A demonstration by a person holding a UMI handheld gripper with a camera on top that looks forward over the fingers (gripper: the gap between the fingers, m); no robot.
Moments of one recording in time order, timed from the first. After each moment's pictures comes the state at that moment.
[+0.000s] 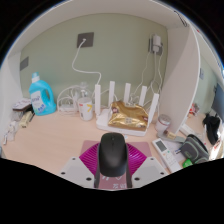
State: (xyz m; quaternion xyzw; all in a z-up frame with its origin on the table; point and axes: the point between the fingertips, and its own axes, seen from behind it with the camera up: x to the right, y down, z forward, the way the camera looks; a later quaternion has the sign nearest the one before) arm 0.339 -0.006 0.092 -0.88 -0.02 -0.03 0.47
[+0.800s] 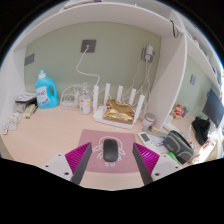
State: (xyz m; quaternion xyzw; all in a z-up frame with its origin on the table) arm 0.359 -0.098 0.128 -0.88 -0.03 -0.07 0.47
